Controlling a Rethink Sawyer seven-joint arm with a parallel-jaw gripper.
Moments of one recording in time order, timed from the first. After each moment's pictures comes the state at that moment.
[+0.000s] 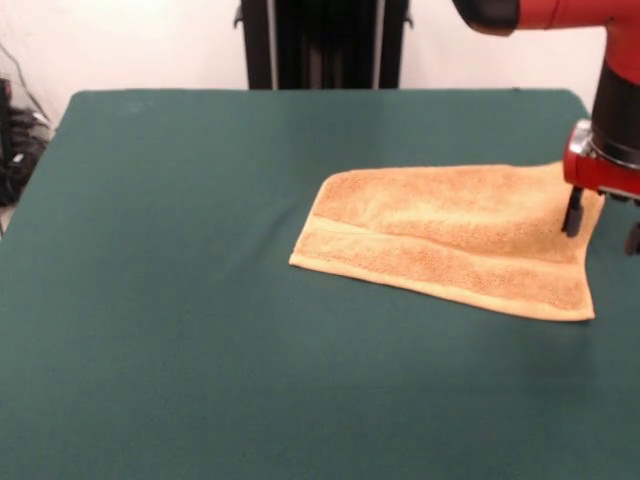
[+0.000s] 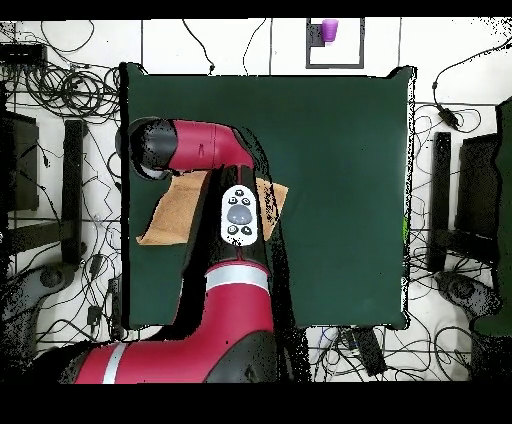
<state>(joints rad) 0.12 -0.33 -0.03 1.14 0.18 0.83 2.27</state>
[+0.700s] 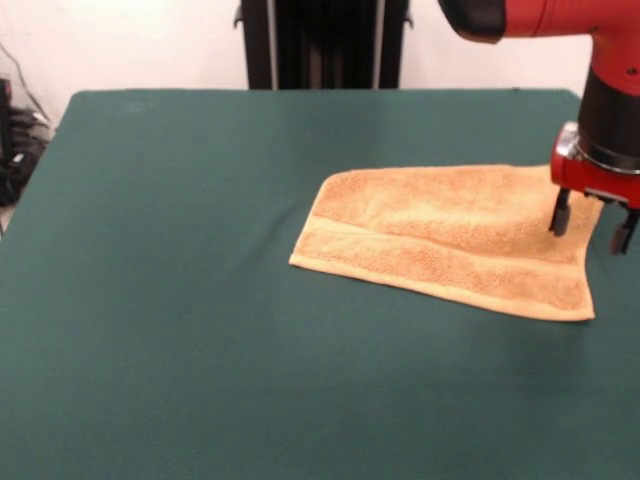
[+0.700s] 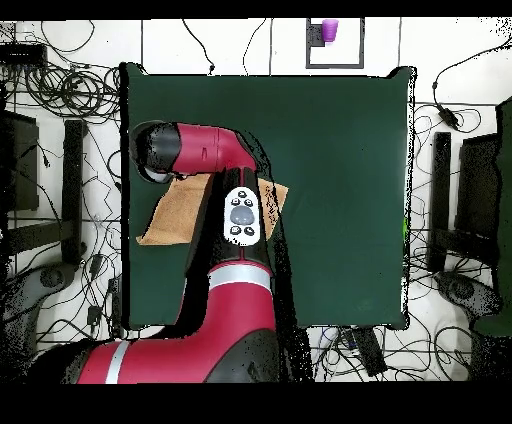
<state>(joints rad) 0.11 -0.32 -0.03 1.16 0.17 0.83 2.27</state>
